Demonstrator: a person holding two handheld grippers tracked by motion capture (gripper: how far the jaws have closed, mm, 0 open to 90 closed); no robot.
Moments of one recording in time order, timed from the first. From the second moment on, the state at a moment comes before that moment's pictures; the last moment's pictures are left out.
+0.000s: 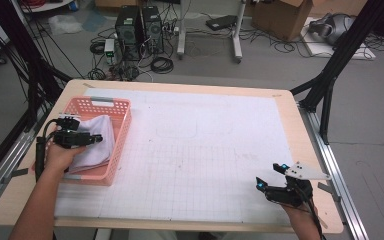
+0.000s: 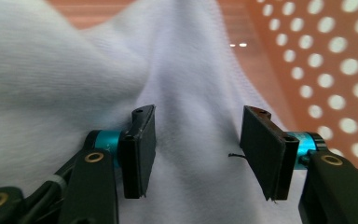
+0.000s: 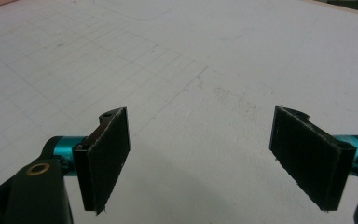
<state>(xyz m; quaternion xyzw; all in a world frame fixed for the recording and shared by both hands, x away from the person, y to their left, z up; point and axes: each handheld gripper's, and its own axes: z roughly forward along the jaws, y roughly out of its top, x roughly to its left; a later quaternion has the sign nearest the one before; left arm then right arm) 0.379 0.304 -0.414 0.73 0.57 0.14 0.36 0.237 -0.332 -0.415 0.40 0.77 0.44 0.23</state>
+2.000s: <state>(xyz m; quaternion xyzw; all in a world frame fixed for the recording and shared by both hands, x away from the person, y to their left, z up) 0.299 0.264 -0.352 0.63 0.39 0.26 0.62 0.232 -0.332 -0.409 0.39 0.76 0.47 0.23</state>
